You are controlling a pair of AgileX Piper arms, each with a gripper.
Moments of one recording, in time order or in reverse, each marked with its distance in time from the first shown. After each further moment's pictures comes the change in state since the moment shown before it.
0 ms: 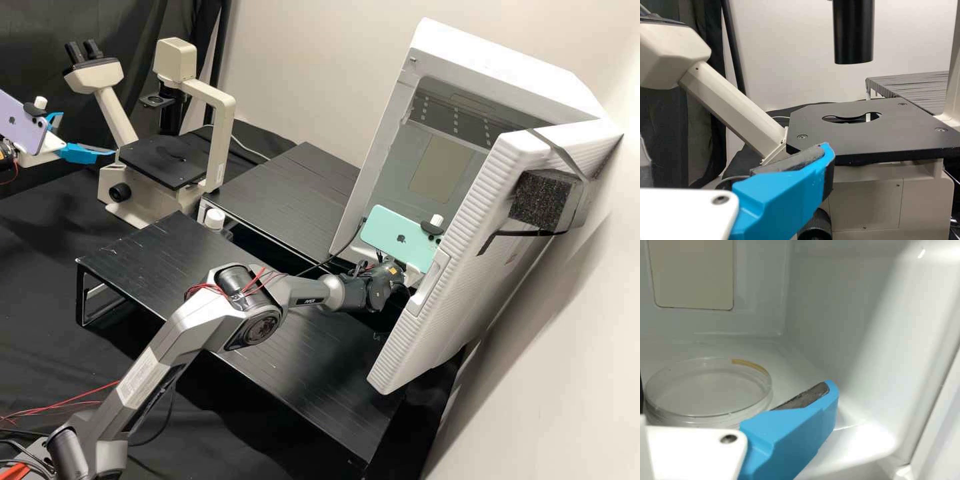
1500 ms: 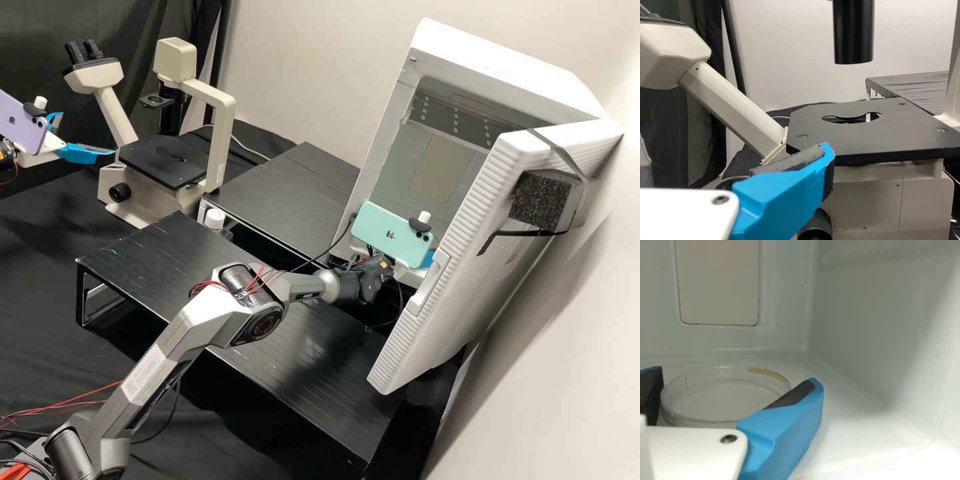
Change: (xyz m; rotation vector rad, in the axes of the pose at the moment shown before) left arm 0.000 0.000 0.000 0.000 0.000 0.000; right arm 0.019 -0.028 -0.012 0.040 0.013 -0.034
